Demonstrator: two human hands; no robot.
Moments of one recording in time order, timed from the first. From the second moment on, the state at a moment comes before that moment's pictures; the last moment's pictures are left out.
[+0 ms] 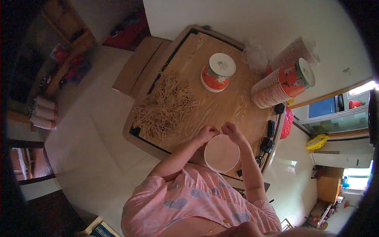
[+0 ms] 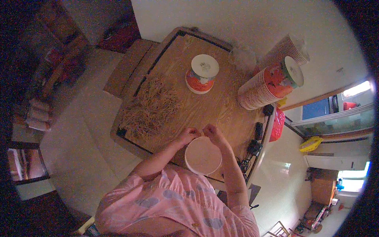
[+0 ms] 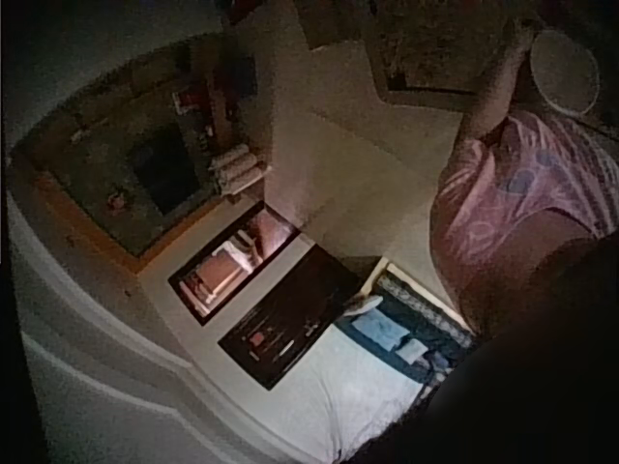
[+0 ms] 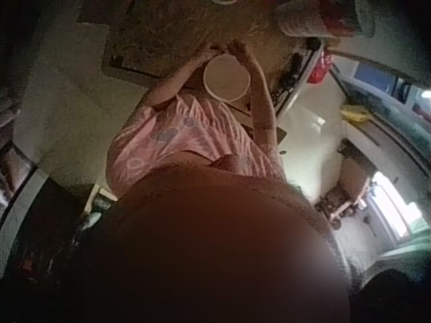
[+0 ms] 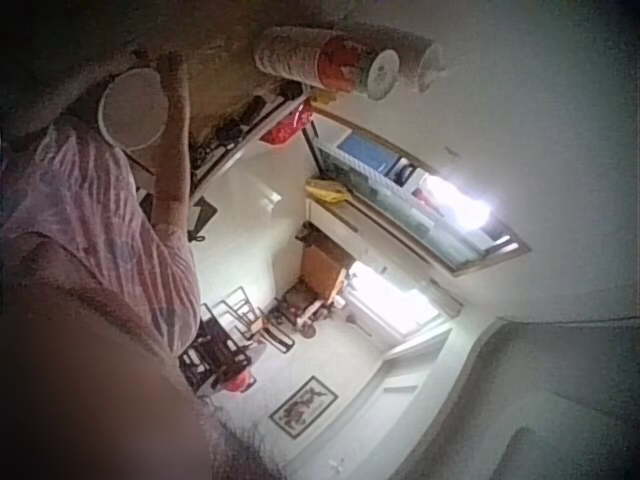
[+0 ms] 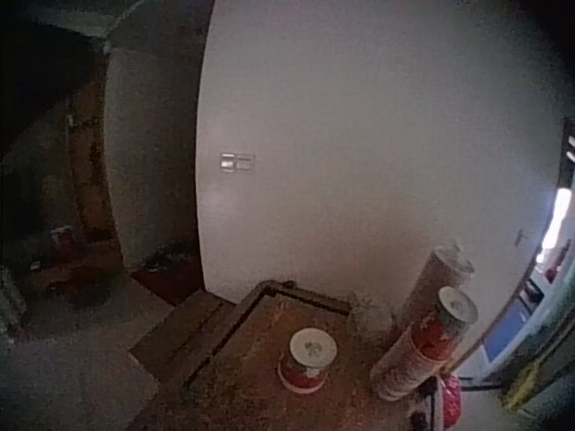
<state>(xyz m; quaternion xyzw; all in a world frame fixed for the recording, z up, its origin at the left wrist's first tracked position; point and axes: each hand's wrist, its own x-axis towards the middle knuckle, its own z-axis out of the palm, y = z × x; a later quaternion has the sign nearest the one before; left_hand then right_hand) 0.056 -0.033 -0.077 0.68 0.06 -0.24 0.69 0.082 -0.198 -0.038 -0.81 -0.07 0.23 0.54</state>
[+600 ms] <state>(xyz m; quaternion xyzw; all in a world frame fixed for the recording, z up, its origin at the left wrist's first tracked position) 0.063 -0.008 -0.045 0.75 -0.14 -0.13 0.63 0.076 -0.198 -0.059 -0.86 -0.12 0.15 0.47</state>
